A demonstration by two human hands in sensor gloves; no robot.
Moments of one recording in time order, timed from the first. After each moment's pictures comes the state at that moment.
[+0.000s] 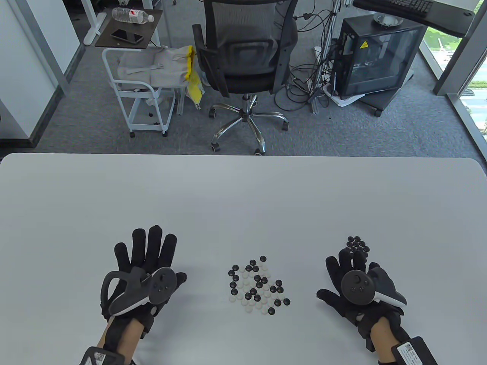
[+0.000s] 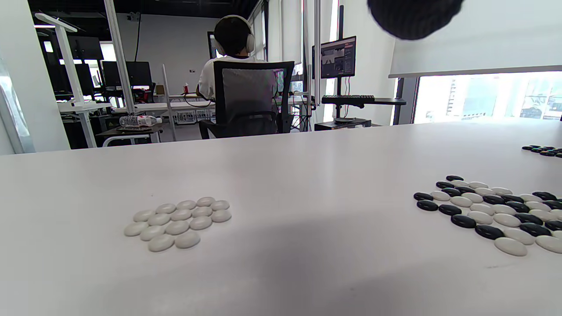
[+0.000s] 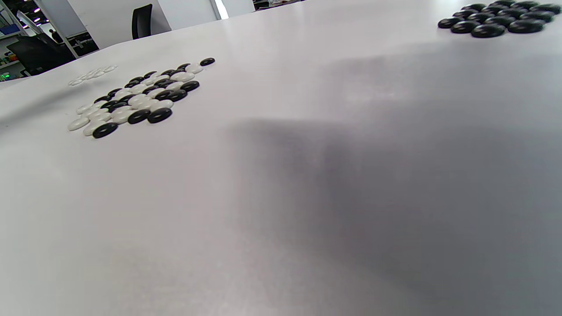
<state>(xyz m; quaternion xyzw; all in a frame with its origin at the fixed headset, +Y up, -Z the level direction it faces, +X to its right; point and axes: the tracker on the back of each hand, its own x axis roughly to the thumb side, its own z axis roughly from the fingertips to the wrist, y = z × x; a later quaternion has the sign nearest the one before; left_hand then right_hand) -0.224 -0.698 -0.258 -0.02 -0.14 -0.03 0.99 0.242 -0.757 -0.274 0.22 0.17 0.95 0.11</state>
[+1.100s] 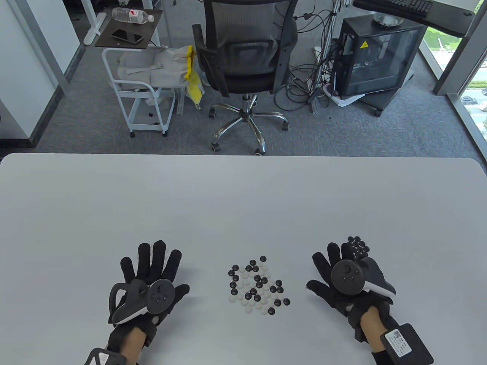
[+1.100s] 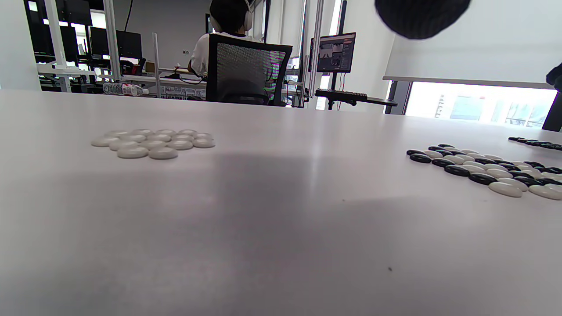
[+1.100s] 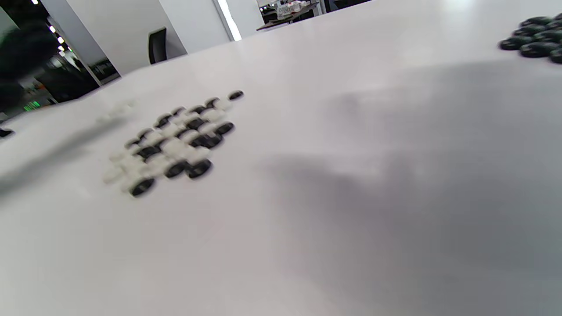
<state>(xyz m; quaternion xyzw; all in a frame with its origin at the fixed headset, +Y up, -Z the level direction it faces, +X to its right) -0.238 -0.749 -0.260 -0.04 -0.15 0.02 0.99 0.217 -0.728 -0.298 0.24 0.17 0.93 0.20</state>
